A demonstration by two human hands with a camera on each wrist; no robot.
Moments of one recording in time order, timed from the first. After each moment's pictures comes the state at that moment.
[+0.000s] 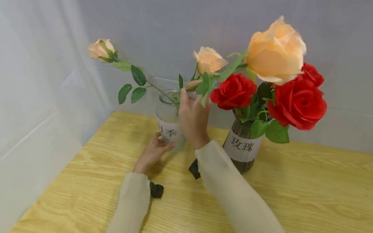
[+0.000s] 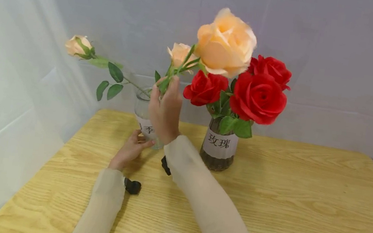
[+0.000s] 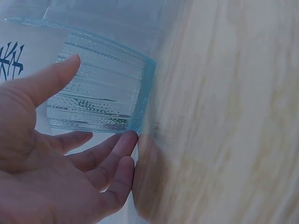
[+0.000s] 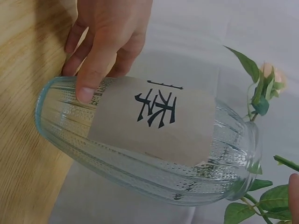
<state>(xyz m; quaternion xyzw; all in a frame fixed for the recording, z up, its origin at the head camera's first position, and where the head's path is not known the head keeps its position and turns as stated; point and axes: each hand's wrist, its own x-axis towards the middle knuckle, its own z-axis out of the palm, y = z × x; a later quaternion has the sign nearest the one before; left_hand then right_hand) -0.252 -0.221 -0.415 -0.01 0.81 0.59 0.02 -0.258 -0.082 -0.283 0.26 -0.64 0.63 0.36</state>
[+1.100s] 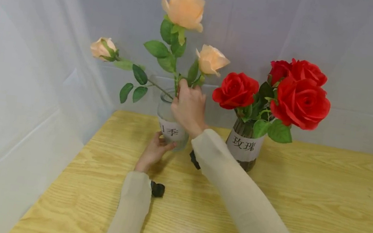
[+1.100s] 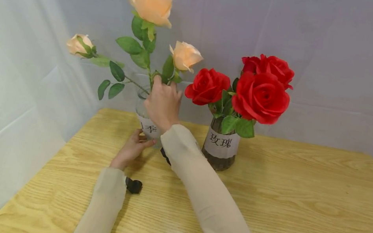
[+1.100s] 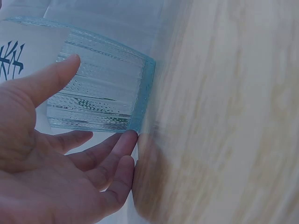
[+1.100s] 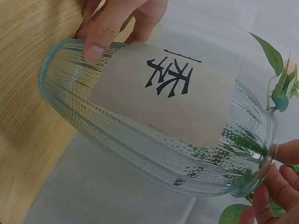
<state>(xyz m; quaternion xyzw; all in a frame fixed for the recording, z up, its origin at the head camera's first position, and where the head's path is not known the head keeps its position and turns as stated) -0.249 -0.221 -0.413 -0.01 0.81 0.59 0.03 -0.279 -0.086 -0.278 0.21 -0.89 0.32 0.26</state>
